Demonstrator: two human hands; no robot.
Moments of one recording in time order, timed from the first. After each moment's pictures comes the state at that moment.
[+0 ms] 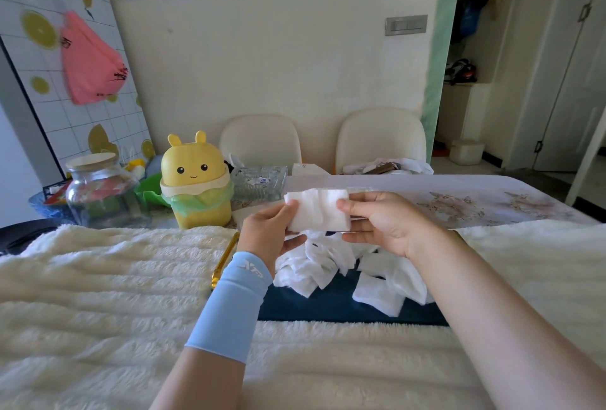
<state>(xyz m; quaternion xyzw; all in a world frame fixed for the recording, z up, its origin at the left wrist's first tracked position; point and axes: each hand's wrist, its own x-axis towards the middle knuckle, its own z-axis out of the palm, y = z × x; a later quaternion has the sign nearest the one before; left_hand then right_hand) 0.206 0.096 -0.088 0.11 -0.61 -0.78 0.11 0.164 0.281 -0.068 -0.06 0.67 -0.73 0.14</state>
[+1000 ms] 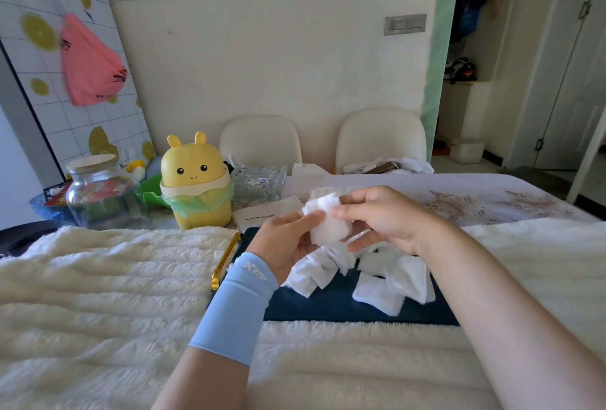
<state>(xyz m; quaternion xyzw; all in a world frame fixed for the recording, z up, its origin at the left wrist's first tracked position) 0.206 0.106 -0.092 0.04 -0.61 -0.79 -0.03 0.174 0.286 -0.055 -0.15 0.76 -0.61 0.16</state>
